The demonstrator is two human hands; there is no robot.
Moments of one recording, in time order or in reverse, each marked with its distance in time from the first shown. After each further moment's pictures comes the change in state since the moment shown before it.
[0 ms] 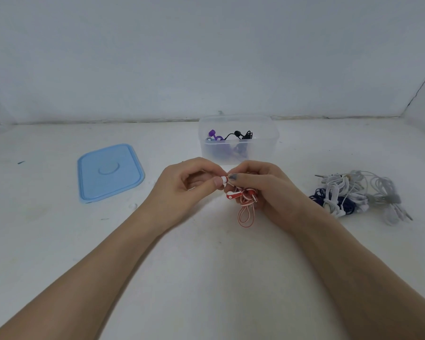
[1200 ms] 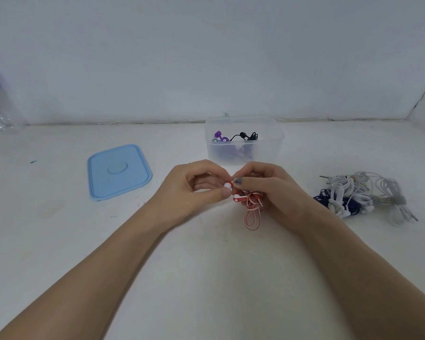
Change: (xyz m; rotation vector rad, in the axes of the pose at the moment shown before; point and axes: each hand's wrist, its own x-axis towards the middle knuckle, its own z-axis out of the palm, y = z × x) left_hand -0.002 0.002 -0.005 -0.051 -0.048 -0.068; right_hand -0.005 -0.002 0.004 -0.034 0.006 0.014
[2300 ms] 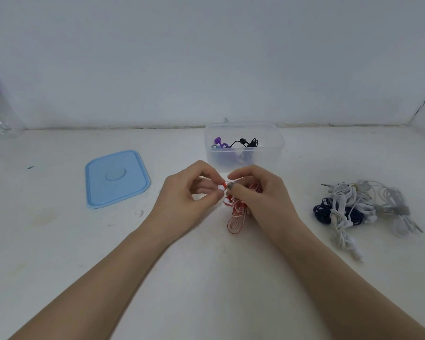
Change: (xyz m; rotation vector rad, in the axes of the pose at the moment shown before) left_hand -0.002 0.000 0.008 0.164 0.176 0.045; right_hand 0.004 0.016 0.018 -0.231 0.299 -0.213
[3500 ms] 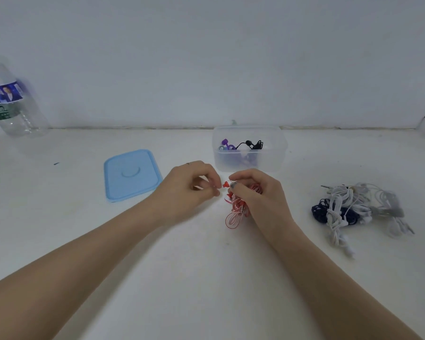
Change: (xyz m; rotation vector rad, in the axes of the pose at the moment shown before) left_hand 0.010 0.019 -0.026 0.272 -0.168 -0.091; right_hand -0.009 -0.011 0.008 0.063 0.032 0.059
